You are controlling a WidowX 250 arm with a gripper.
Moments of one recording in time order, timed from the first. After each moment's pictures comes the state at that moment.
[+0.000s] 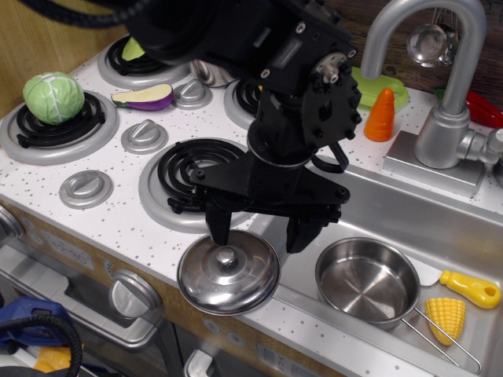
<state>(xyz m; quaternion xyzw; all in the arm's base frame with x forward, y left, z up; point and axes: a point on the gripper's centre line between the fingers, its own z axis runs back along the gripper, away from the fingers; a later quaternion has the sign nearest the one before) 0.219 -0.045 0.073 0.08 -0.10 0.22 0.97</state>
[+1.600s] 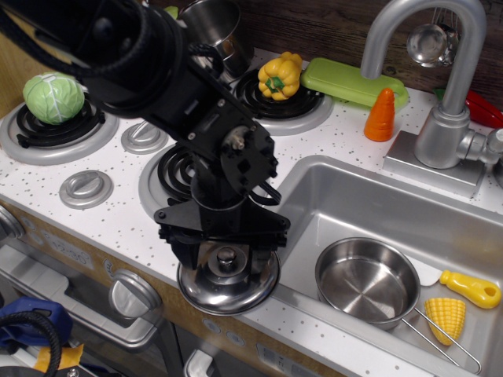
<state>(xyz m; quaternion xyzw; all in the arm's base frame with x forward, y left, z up) 0.221 -0.003 0.016 0.03 -0.11 0.22 0.97</state>
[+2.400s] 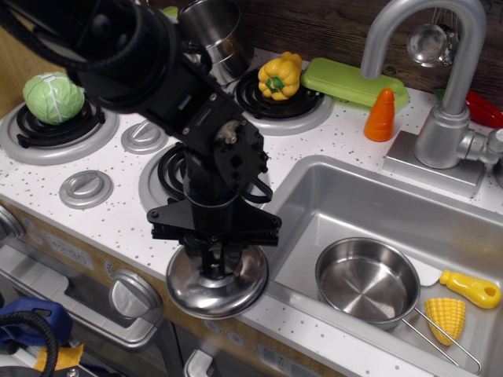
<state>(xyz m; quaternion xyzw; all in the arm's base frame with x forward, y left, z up) 0.218 0.002 0.014 0.05 -0.09 0.23 0.97</state>
